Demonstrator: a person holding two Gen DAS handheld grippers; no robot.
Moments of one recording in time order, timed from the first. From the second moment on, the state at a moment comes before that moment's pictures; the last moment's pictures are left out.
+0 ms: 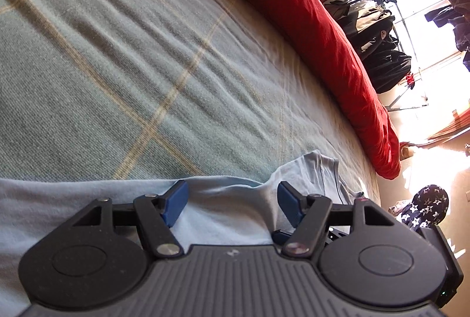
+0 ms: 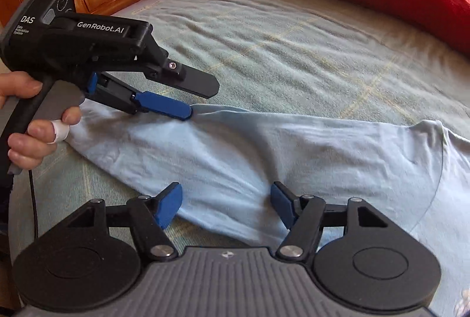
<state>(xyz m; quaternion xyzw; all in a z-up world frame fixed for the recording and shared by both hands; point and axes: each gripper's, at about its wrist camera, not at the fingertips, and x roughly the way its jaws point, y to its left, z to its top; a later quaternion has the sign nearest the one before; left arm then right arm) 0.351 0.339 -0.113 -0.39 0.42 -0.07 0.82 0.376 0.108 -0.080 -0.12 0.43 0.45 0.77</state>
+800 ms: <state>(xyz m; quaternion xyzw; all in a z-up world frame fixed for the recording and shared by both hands) 0.359 0.329 -0.091 -0.39 0.39 -0.10 0.82 0.392 0.149 -0.068 -0.15 0.40 0.45 0.78</state>
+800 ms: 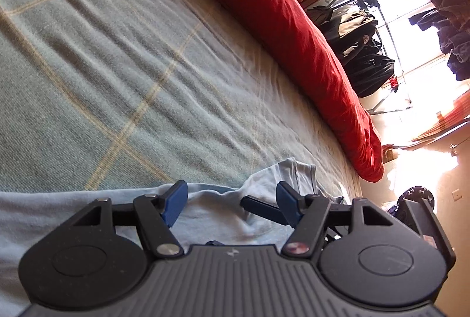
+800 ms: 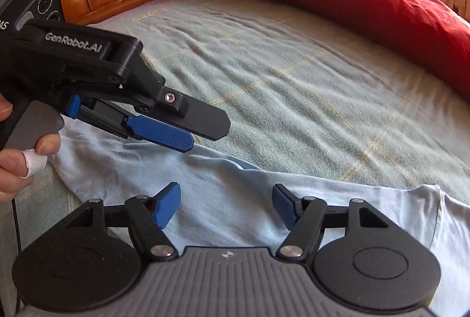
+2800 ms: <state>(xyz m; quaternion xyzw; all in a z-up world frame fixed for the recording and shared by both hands) 0.415 0.236 -0.092 -0.06 0.45 -0.21 0.87 0.375 0.098 -0.040 -0.09 0.43 0.42 0.79</state>
